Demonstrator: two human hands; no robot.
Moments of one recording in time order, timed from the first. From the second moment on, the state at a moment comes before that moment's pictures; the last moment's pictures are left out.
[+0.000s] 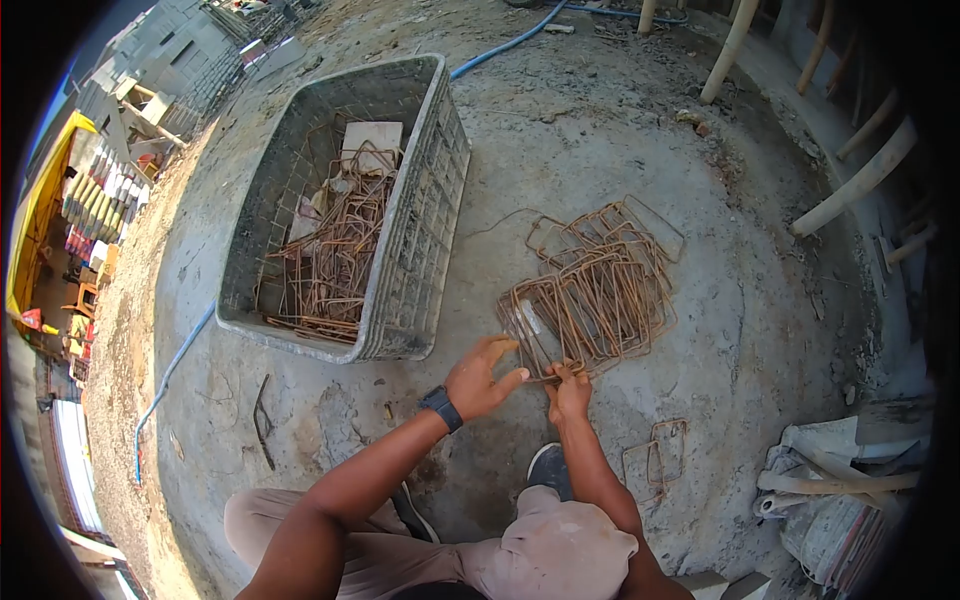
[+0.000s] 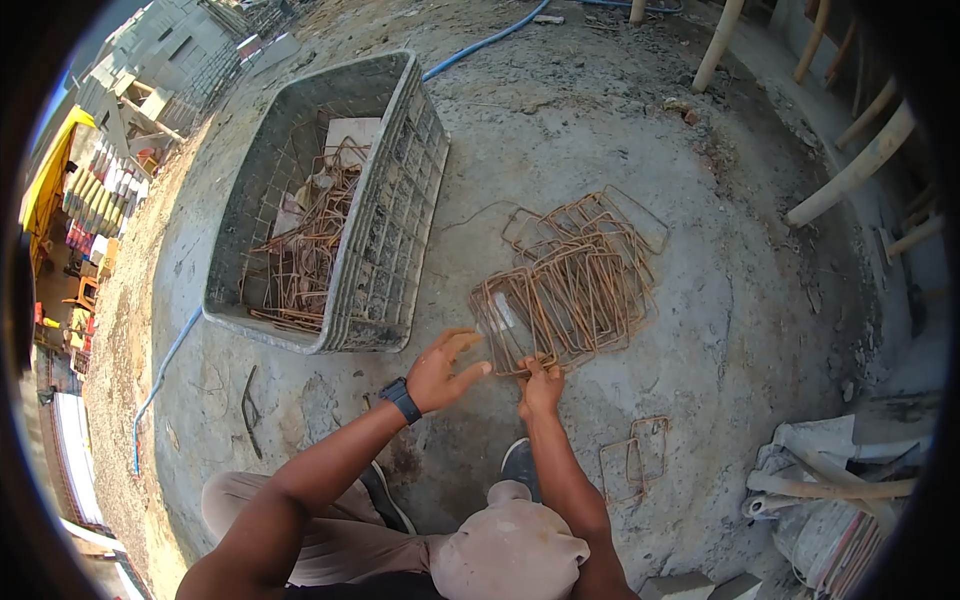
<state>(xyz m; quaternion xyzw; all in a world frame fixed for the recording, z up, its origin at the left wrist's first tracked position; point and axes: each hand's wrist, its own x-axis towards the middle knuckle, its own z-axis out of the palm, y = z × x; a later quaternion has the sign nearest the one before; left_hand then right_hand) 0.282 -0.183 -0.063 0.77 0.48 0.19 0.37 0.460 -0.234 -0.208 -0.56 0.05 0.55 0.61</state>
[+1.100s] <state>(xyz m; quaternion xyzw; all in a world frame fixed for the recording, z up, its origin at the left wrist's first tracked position) 0.007 0.051 0.001 0.68 0.67 0.18 0.25 0.482 -0.282 -0.131 -0.69 -0.43 0.46 0.37</state>
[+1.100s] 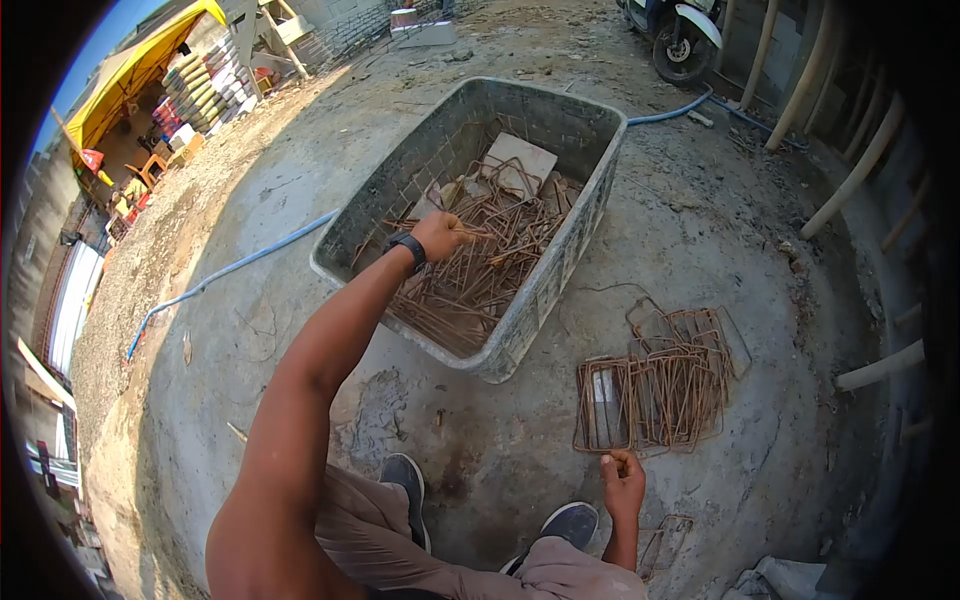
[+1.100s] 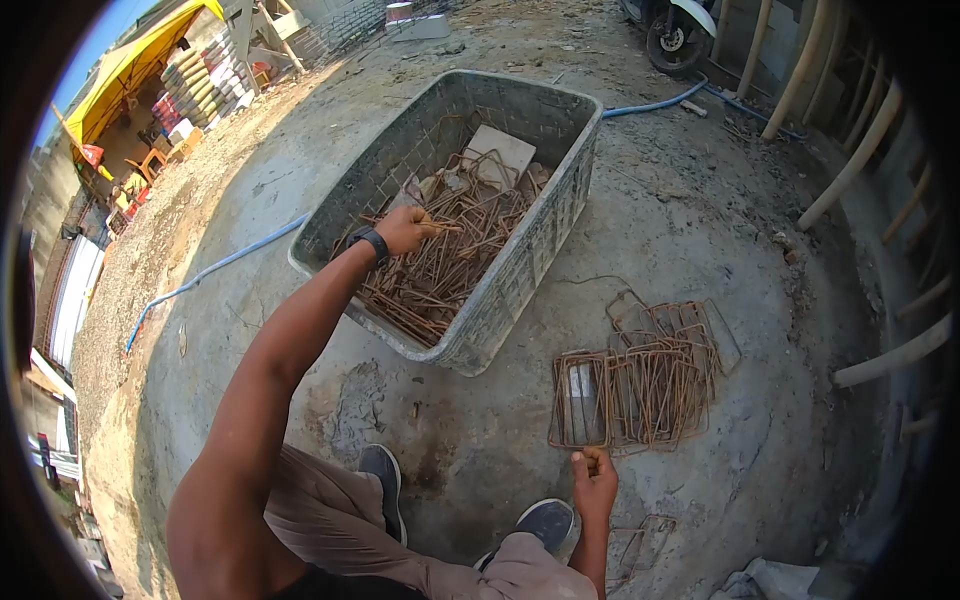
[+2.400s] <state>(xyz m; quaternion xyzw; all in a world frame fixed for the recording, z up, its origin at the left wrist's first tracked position) 0.274 -0.115 0.001 0.52 0.51 0.19 0.66 0.486 -0.245 -0.053 -0.56 -0.43 0.56 0.43</state>
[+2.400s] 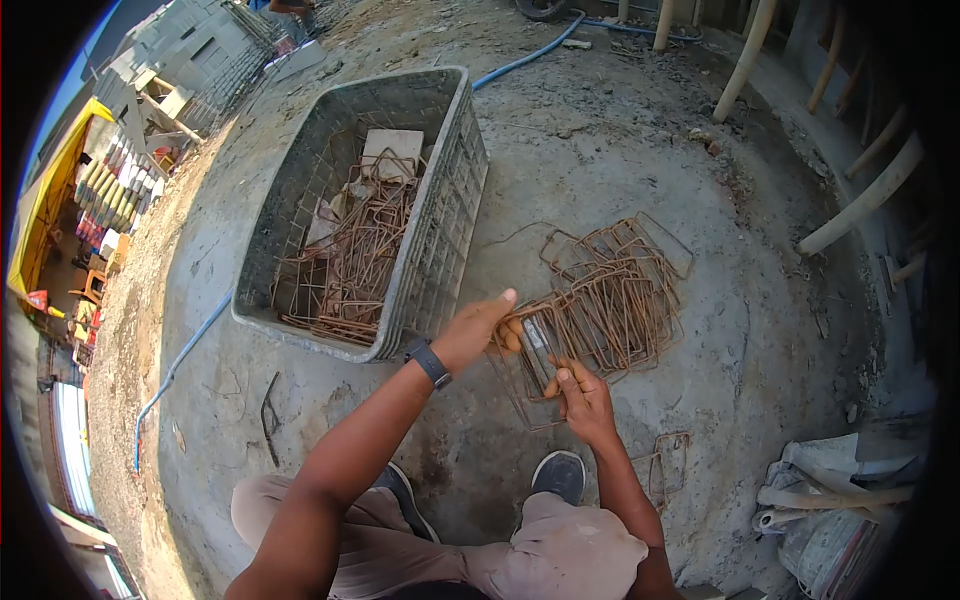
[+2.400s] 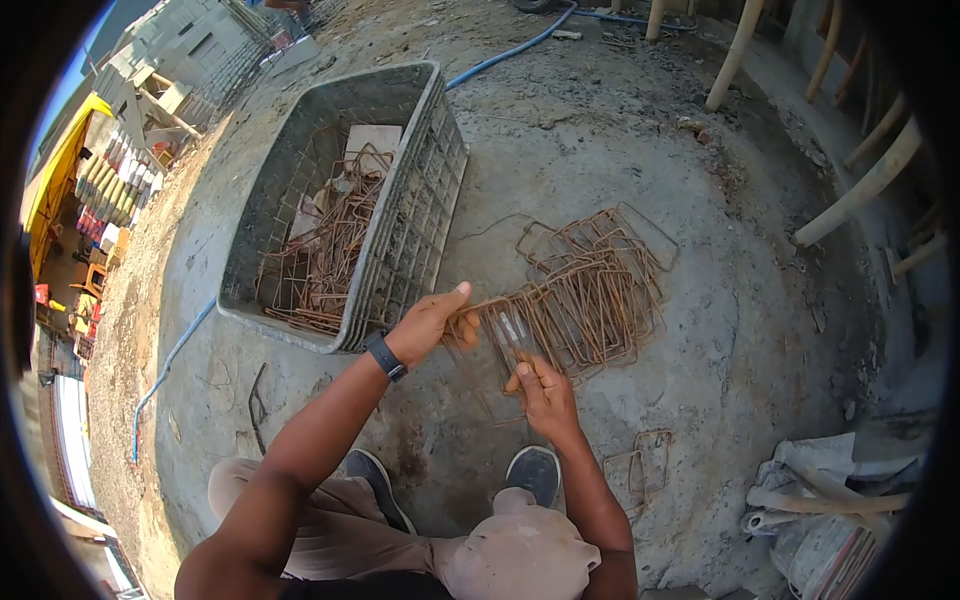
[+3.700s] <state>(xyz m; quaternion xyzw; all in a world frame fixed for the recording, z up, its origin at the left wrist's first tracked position) 0.125 -0.078 0.224 0.82 0.38 0.22 0.36 0.409 -0.179 0.096 -0.44 -0.72 0.13 0.52</state>
